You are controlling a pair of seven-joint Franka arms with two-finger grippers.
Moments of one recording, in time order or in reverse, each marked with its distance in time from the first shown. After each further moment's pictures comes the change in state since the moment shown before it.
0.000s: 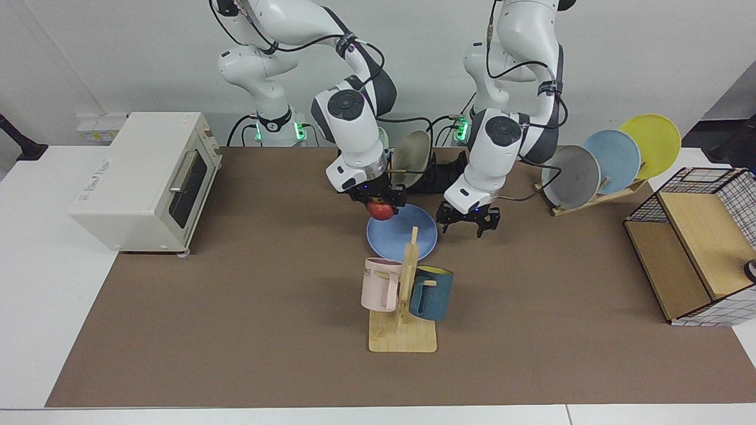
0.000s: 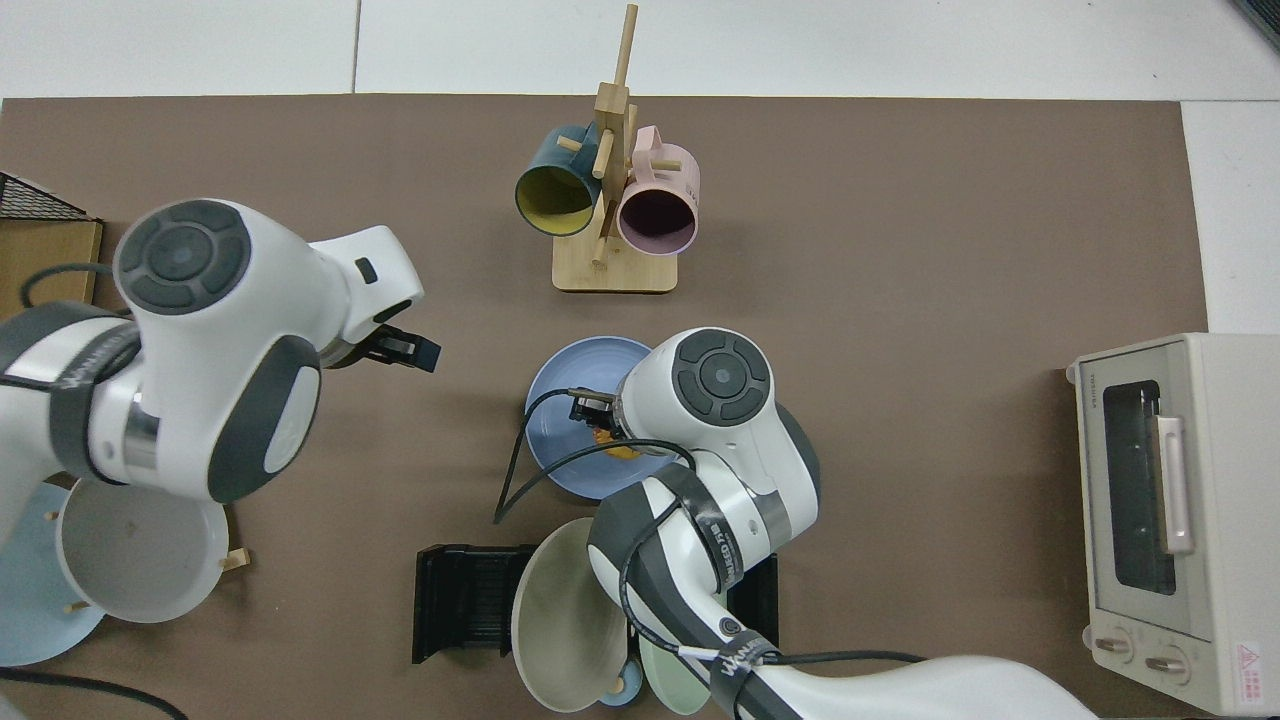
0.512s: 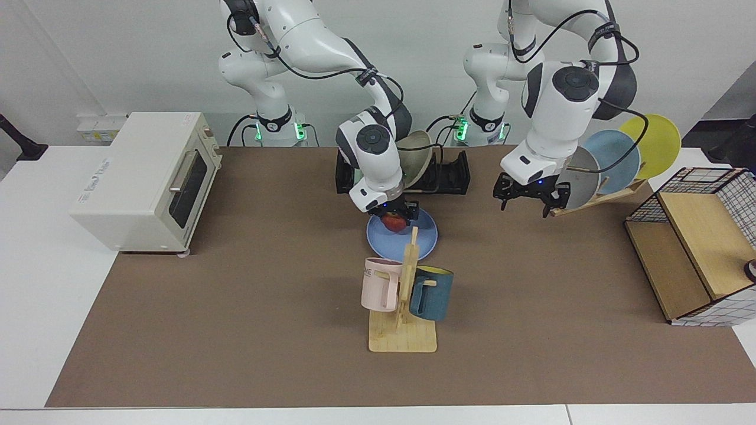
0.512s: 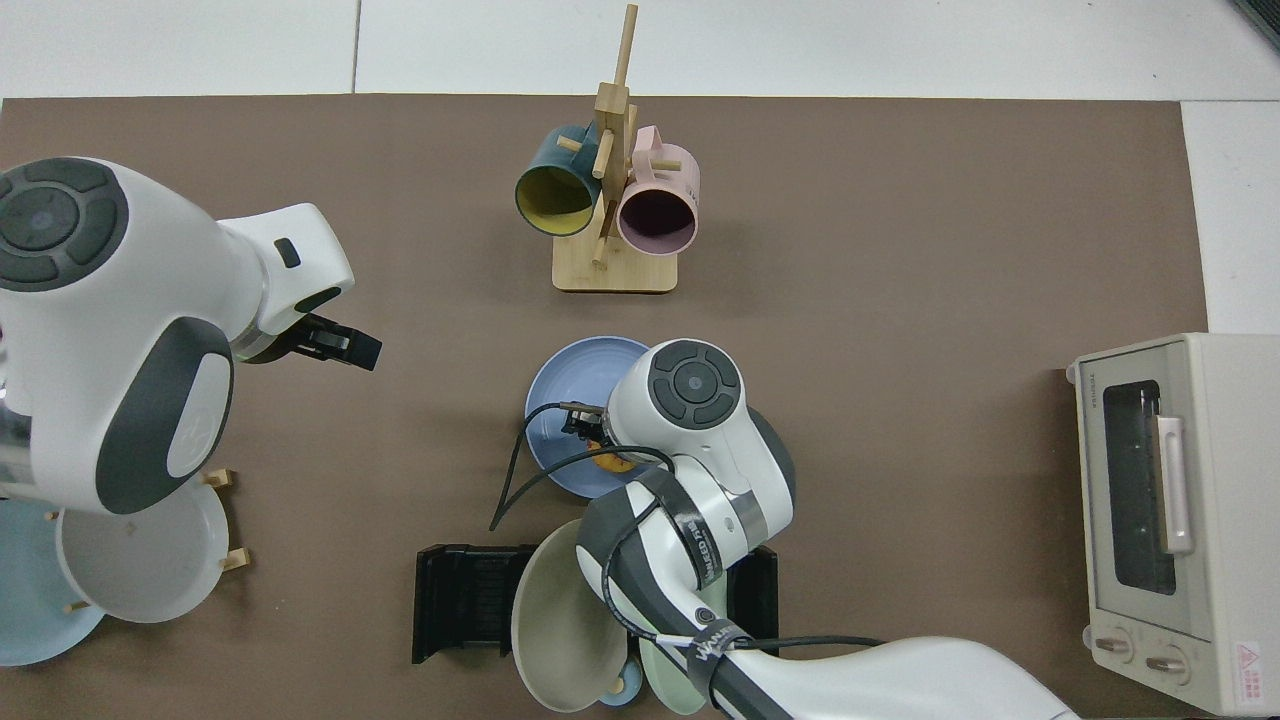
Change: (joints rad) left arm 0.036 -0.054 0.008 0.075 0.022 -0.142 0.058; right arm 0.021 0.054 -0.001 0.000 0.000 0.012 0.000
